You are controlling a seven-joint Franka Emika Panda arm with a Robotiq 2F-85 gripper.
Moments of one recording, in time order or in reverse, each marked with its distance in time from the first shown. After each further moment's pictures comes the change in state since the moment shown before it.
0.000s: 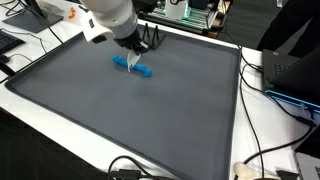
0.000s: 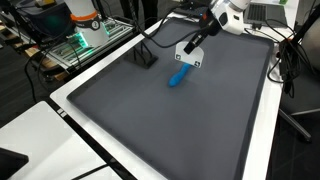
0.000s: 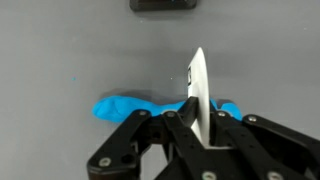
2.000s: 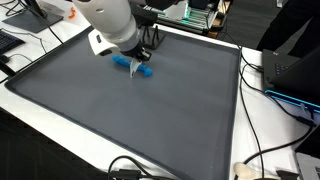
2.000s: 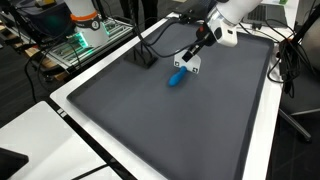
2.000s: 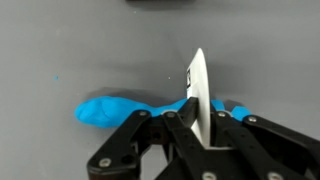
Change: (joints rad) arm 0.001 0.052 -0.001 -0.018 -0.001 0.055 -0.001
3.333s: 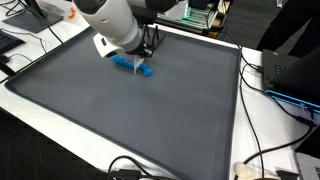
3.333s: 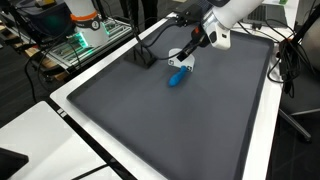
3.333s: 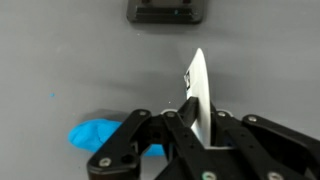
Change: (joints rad) arm -0.004 0.002 0.002 -0.016 0.006 -0.065 -0.060
